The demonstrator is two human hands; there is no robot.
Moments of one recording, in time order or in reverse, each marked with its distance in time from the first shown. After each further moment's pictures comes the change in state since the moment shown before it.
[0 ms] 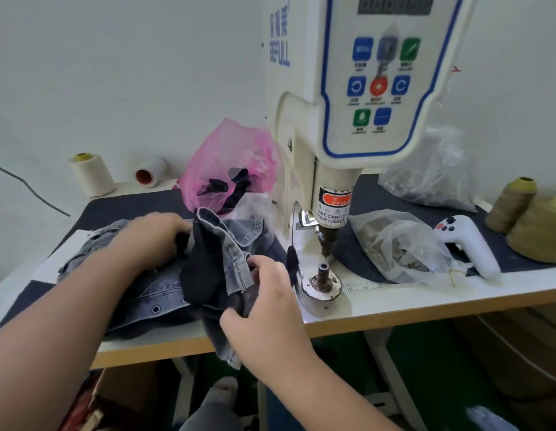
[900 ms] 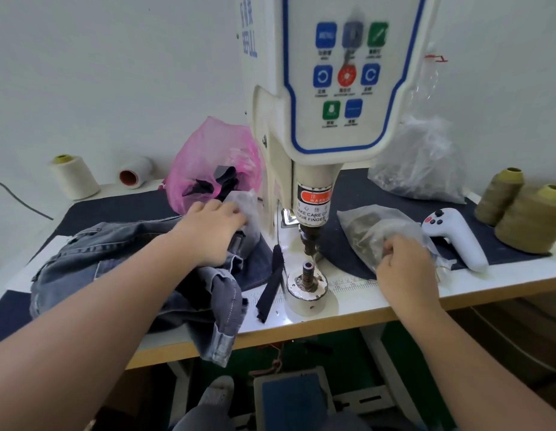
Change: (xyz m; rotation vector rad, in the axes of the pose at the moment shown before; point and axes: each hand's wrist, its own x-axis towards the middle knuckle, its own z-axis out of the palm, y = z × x) left_hand 0.027 0.092 -0.001 0.294 -0.026 0.268; right_hand 0.050 0.128 -0.155 -0.616 0.474 0.264
